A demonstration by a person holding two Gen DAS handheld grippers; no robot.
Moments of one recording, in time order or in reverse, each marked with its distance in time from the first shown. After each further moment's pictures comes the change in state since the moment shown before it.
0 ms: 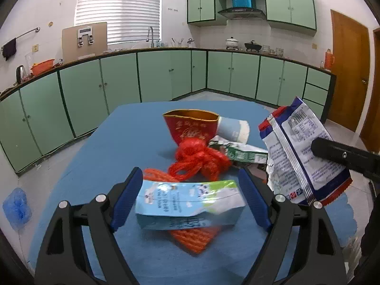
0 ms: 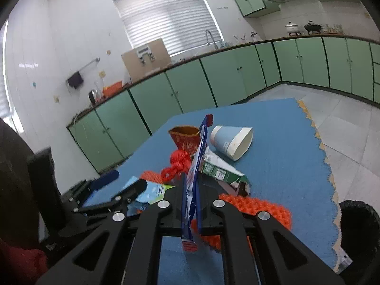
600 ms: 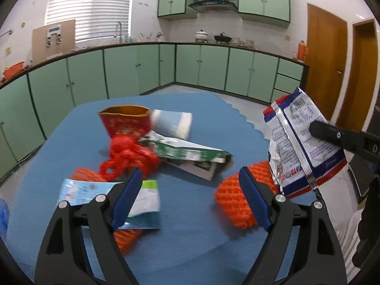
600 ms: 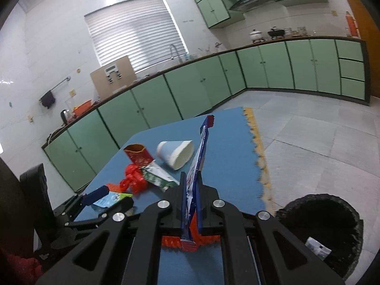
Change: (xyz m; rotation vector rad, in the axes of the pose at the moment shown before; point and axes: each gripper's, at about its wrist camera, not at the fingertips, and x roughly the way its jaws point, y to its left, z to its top) left arm 0.022 -0.074 -0.007 0.055 0.054 -0.183; right arm -0.057 -0.062 -0.001 0.084 -0.078 -0.196
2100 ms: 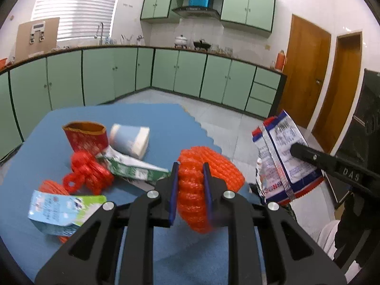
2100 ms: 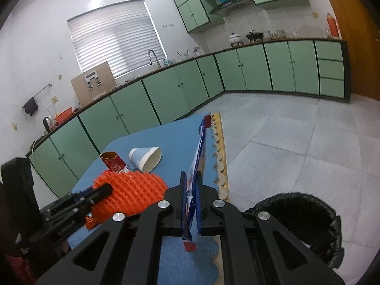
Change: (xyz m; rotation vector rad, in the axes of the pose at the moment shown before) left arm -0.008 -0.033 0.027 -0.029 -0.053 -0.148; right arm -0.035 -0.025 0.009 0.004 -0.029 -0.114
